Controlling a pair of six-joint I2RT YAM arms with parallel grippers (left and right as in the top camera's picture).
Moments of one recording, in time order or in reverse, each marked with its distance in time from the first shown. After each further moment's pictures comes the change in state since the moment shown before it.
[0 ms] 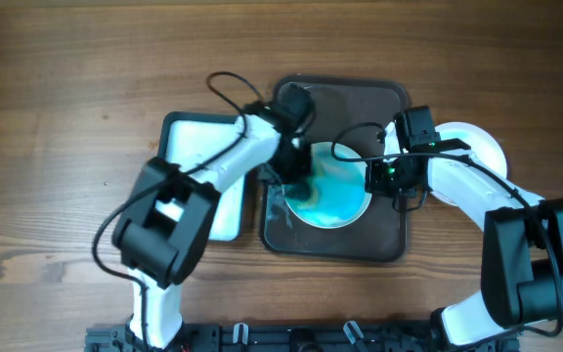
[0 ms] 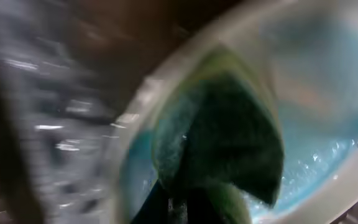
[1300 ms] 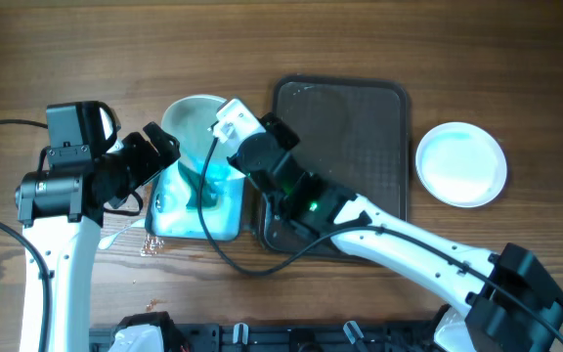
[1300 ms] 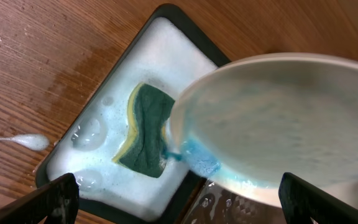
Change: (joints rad) left arm 0.667 -0.856 -0.295 -0.146 -0.040 0.011; right arm 0.784 -0.087 0.233 0.659 0.841 -0.570
